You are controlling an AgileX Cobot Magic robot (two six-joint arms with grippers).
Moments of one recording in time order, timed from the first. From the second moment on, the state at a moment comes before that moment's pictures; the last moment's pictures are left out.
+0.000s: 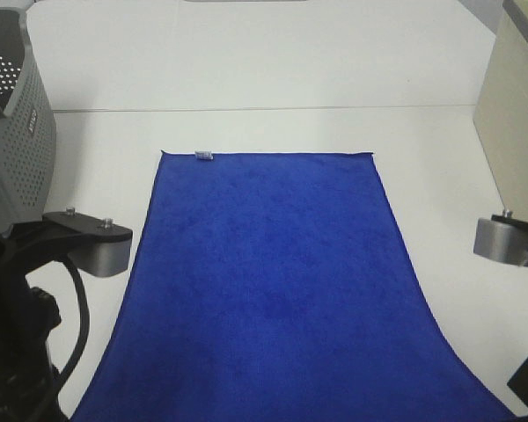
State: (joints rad) left arm -0.72 1.43 -0.84 -0.38 1.18 0.08; right arm 0.30 1.17 -0.56 0.45 1.21 -0.20
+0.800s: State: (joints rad) left arm -0.72 1.52 -0.77 -0.44 1.14 0.09; right arm 0.30 1.17 -0.50 0.47 1.21 -0.20
